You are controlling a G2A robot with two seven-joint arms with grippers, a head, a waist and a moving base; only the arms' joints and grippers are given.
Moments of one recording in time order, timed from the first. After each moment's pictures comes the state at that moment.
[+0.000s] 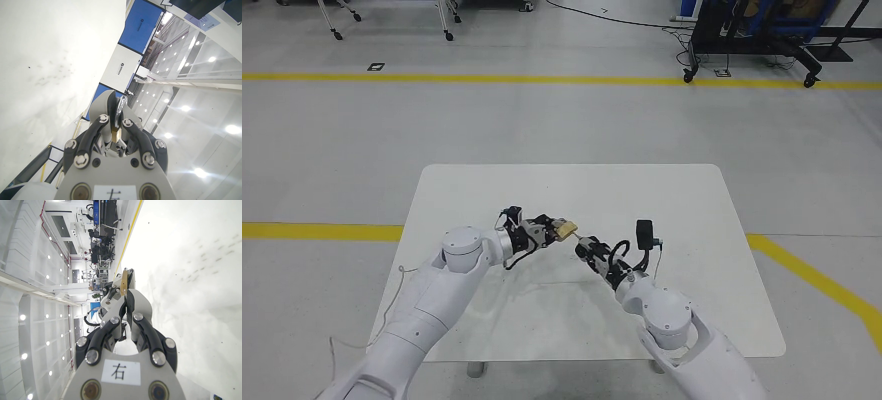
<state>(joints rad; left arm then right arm) 0.98 -1.26 -0.95 -1.12 -0.65 0.27 -0.72 -1.51 -1.23 1.05 -1.87 0.18 0.40 0.03</state>
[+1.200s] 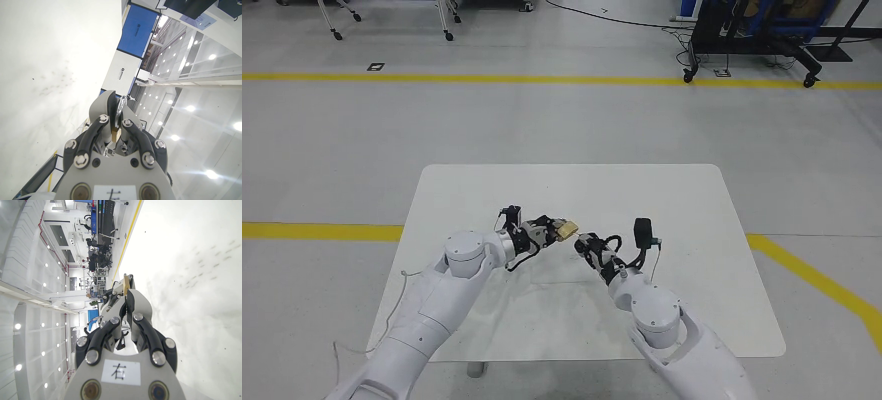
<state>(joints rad) 1.00 -1.27 -0.96 -1.14 -0.59 0.22 -0.68 -1.48 -1.27 1.01 -1.85 0.17 0.45 -0.08</state>
